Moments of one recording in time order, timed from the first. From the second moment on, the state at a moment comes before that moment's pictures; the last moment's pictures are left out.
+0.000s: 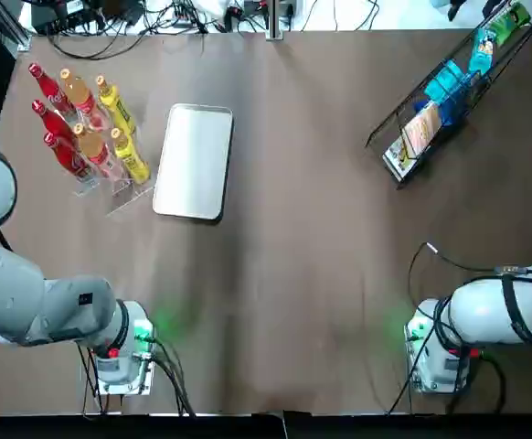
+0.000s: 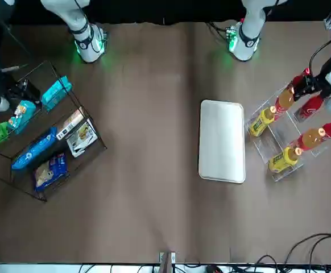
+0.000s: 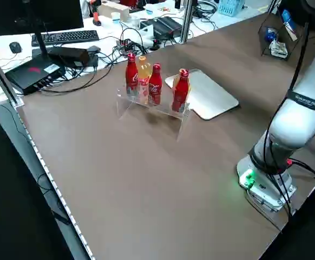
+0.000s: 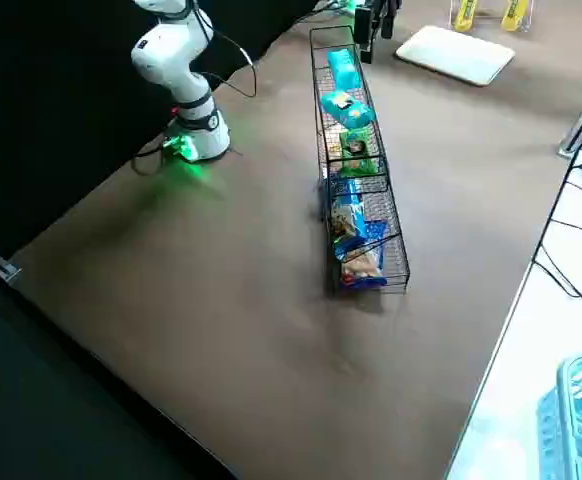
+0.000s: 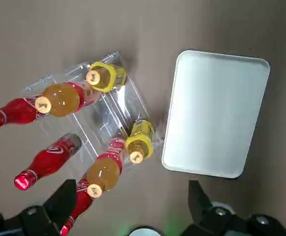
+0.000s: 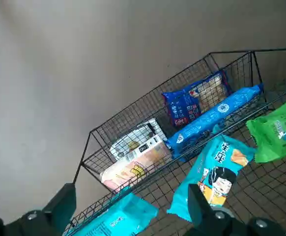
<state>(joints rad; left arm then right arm) 0.11 0.02 -0.19 -1.51 0.06 1.46 -0.09 0.10 -0.05 -0.05 -1.66 -0.01 1.65 -0.02</state>
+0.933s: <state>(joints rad) 0.28 0.07 -0.20 -1.59 0.07 1.44 0.00 -0.02 0.03 -0.07 -1.66 -0.01 1.69 -0.02</state>
